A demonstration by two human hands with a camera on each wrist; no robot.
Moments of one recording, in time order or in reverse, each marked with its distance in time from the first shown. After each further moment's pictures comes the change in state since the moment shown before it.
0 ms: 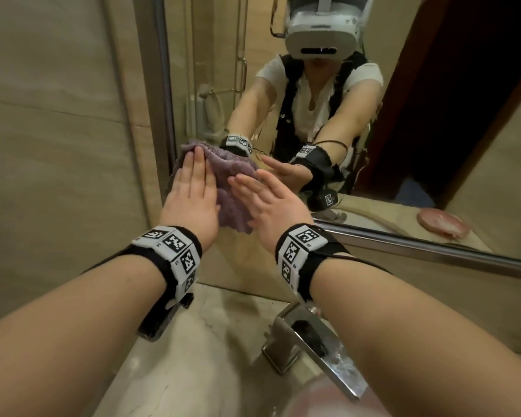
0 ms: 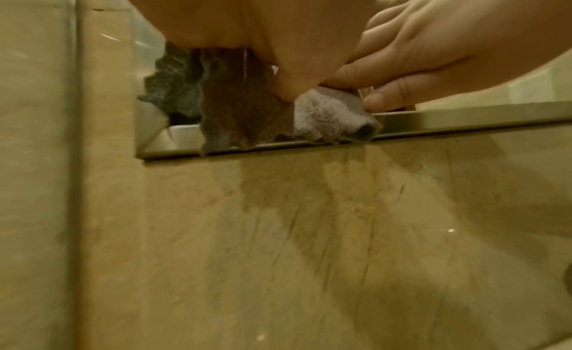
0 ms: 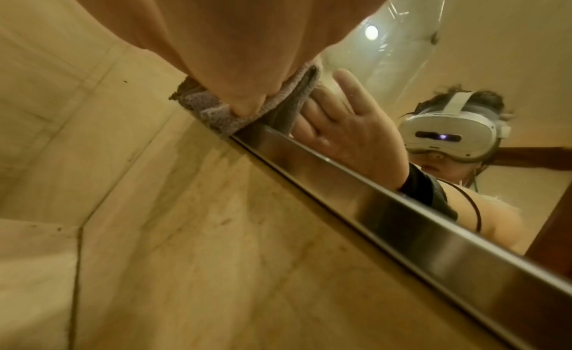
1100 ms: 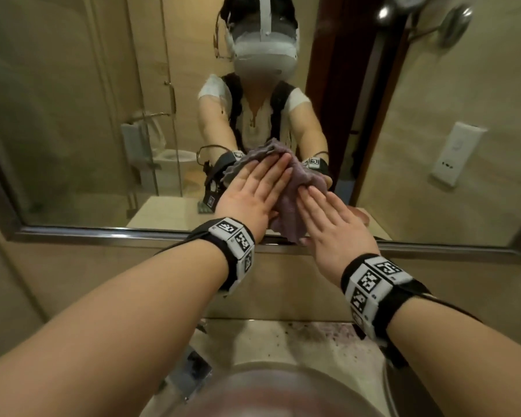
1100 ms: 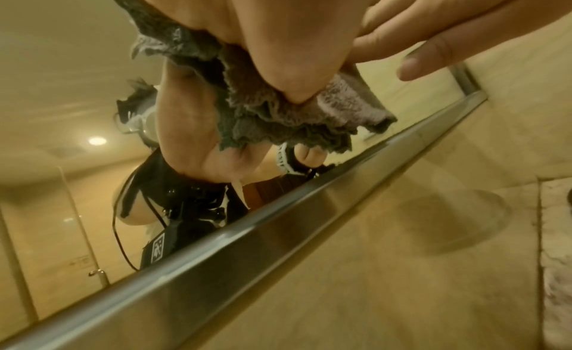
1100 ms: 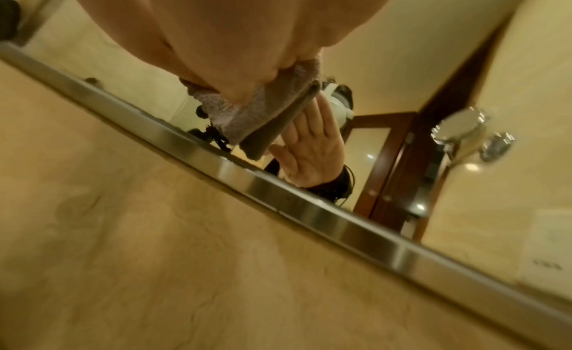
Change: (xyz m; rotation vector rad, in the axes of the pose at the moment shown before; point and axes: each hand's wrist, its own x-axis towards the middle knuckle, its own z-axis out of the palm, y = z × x) left_hand 0.010 0.289 -0.057 0.224 0.257 0.496; right_hand -0.239 0.134 0.150 0.207 0.069 0.440
